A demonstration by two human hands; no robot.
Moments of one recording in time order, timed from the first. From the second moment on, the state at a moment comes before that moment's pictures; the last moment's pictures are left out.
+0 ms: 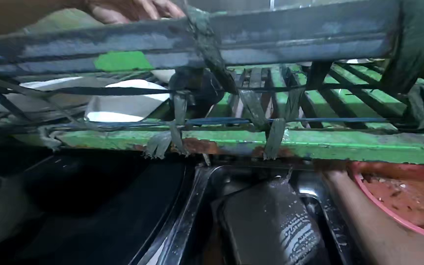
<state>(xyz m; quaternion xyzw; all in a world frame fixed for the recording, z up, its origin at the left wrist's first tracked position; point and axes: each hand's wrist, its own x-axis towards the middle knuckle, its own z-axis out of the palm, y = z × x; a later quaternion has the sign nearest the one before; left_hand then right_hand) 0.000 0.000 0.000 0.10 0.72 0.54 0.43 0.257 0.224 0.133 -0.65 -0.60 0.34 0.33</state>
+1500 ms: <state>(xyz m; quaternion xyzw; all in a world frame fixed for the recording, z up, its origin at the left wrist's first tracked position) 0.050 0.178 0.061 0.58 0.76 0.20 0.24 0.368 0.076 -0.010 -0.65 -0.22 0.57 0.46</state>
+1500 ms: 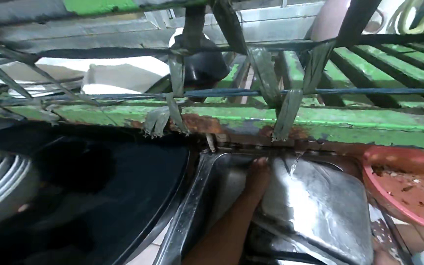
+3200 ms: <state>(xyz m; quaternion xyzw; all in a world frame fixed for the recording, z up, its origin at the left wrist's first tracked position) 0.001 0.096 0.096 0.38 0.73 0.36 0.45 0.303 0.089 -0.024 -0.64 -0.20 0.59 0.45</state>
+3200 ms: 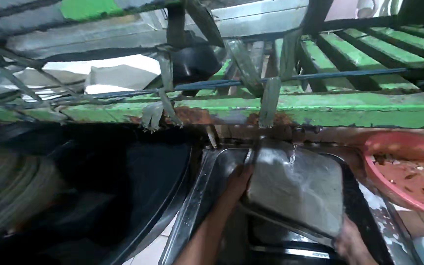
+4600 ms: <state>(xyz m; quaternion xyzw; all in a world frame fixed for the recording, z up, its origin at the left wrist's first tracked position) -0.022 0.032 0.057 0.16 0.65 0.65 0.36 0.238 0.145 -0.005 -0.54 -0.14 0.71 0.43</state>
